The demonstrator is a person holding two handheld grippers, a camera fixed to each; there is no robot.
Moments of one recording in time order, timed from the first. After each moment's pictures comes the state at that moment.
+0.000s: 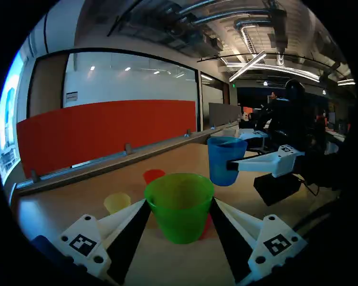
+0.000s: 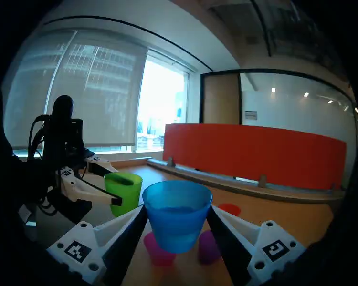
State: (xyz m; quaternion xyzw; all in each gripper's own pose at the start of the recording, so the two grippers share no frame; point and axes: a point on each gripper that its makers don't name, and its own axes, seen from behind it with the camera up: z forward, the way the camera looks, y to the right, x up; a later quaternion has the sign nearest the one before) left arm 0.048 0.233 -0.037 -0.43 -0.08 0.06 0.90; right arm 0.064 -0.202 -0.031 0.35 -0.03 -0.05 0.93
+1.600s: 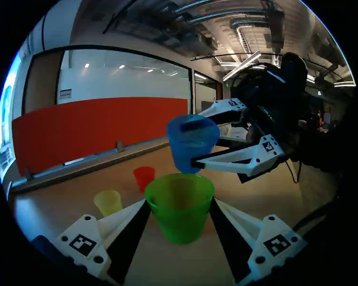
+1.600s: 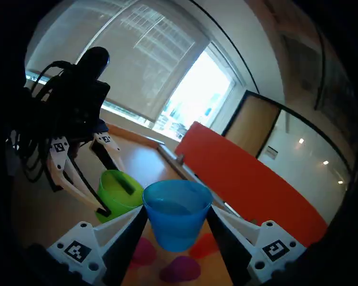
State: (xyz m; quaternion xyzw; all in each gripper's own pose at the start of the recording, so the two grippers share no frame) left arm 0.039 0.245 -0.050 -0.45 -0.09 0.06 0.88; right arm 0.085 -0.234 0.005 0.39 0.02 -0.30 0.87
